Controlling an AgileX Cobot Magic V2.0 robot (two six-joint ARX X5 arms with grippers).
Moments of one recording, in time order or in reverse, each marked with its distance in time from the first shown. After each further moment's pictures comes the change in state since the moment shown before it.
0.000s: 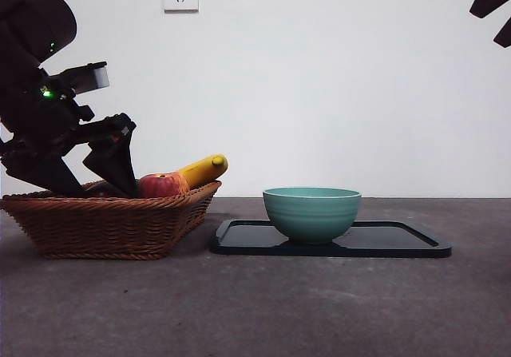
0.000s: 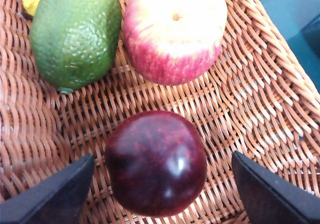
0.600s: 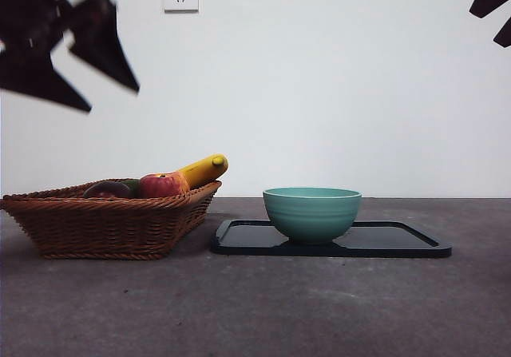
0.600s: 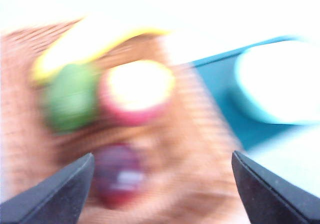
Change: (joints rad) left arm -0.008 -0.342 0.003 -0.143 0.154 -0.048; right arm 0.000 0.000 0.000 0.001 0.000 0.002
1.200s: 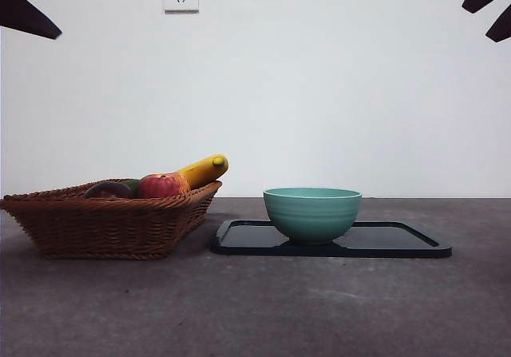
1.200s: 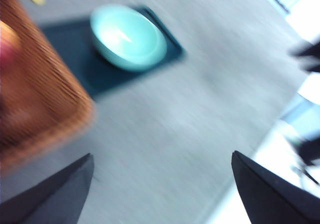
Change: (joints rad) left arm -0.031 -0.345 0.001 -0.449 0.302 -0.018; right arm 0.000 0.000 0.000 0.031 0.000 0.000
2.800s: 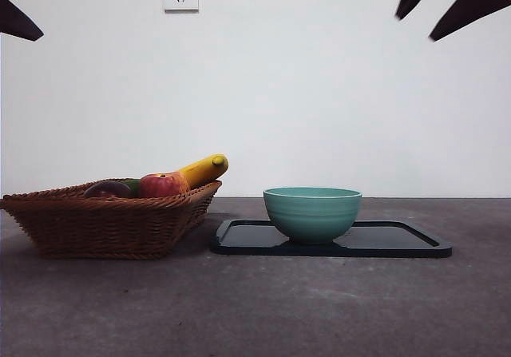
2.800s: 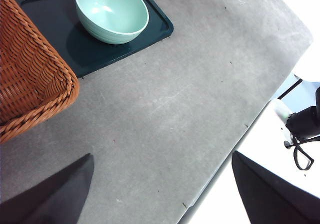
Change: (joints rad) left arm 0.000 -0.021 0.000 -0.102 0.020 0.070; right arm -0.051 0.388 0.306 0.092 0.127 0.133
